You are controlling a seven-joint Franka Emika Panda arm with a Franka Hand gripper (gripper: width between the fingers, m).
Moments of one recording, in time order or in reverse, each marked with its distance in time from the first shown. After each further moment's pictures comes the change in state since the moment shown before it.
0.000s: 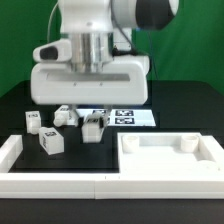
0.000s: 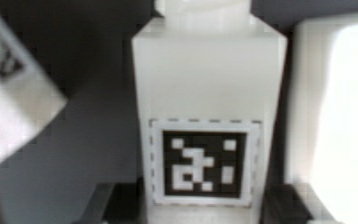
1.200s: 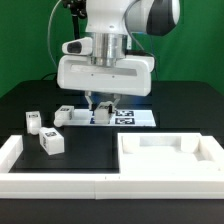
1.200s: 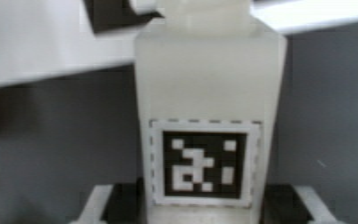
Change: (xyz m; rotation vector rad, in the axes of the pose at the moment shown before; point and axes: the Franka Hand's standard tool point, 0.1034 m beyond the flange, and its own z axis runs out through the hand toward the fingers) arm -0.124 0.017 0.025 -0.118 0.061 0.060
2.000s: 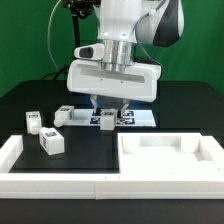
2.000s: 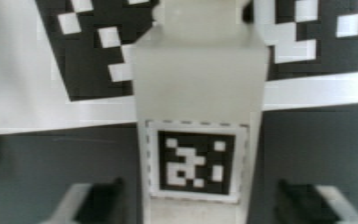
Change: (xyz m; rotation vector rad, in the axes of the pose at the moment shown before) arm -0.016 -0.016 0.007 -0.019 0.037 -0.038
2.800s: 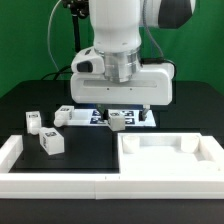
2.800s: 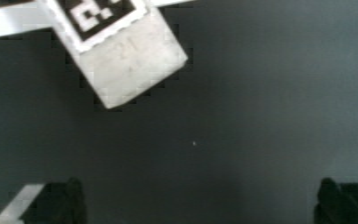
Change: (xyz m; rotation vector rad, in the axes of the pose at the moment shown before) arm 0.052 -0.036 -0.006 0.134 -0.473 -0.001
